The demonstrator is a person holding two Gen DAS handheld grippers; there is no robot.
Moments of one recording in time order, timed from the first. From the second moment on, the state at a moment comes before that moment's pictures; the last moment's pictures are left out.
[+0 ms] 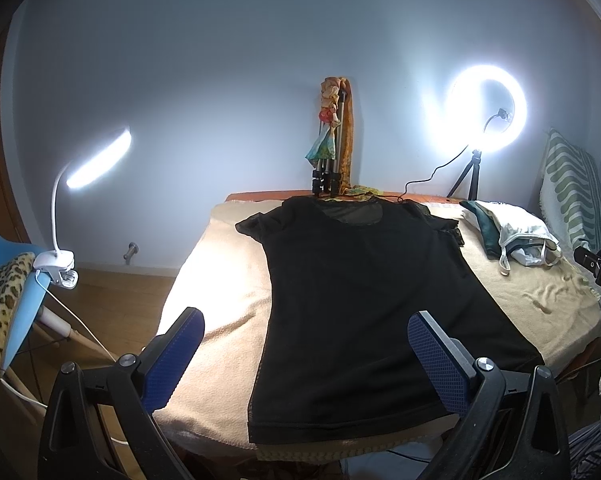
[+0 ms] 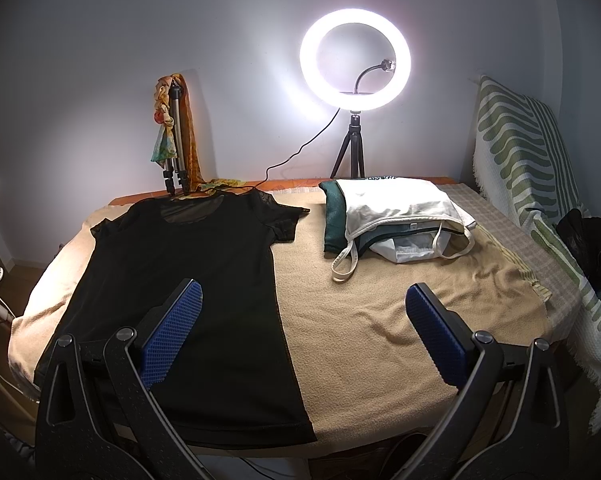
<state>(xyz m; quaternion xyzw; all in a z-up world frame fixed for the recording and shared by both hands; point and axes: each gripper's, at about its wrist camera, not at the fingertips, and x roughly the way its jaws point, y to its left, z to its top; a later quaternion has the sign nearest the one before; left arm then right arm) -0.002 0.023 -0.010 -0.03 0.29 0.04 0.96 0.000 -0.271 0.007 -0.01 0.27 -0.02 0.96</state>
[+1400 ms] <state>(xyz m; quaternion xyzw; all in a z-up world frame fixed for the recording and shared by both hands) 0.014 0.104 -0.142 -0.23 0.42 0.02 0.88 0.204 0.021 0.026 -0.09 0.36 0.27 0.89</state>
